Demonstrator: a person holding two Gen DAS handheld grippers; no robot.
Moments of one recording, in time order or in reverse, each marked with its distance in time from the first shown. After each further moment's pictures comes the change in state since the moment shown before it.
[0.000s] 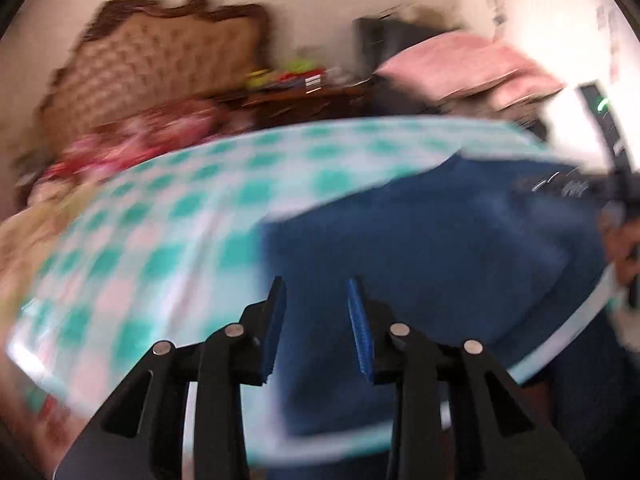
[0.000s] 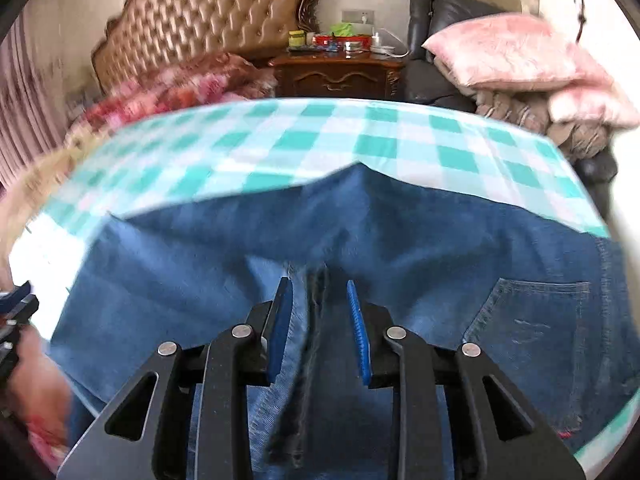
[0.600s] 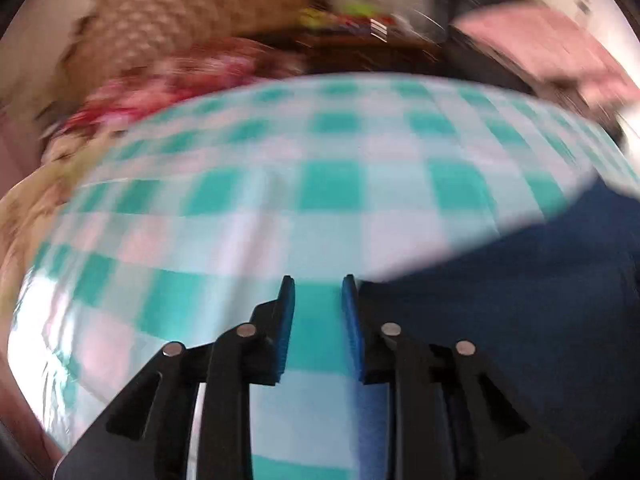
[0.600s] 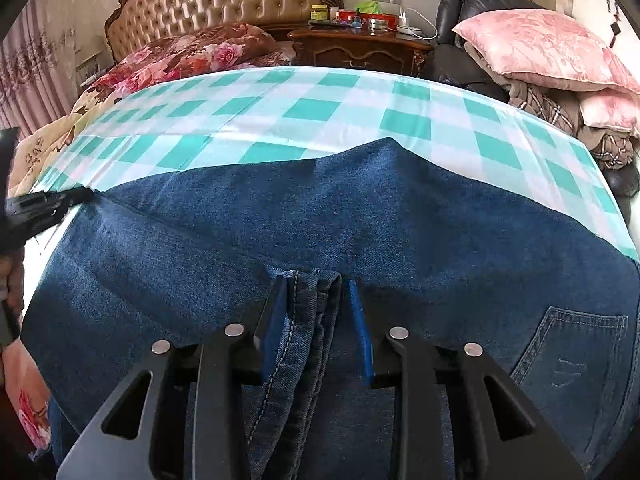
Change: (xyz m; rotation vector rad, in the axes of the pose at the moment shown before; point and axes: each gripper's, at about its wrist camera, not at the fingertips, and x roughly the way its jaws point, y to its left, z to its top) left arm 0.114 0.089 0.036 -0.155 0.190 0.253; right arm 0.049 0.003 -0.004 -0.071 0.090 -0.015
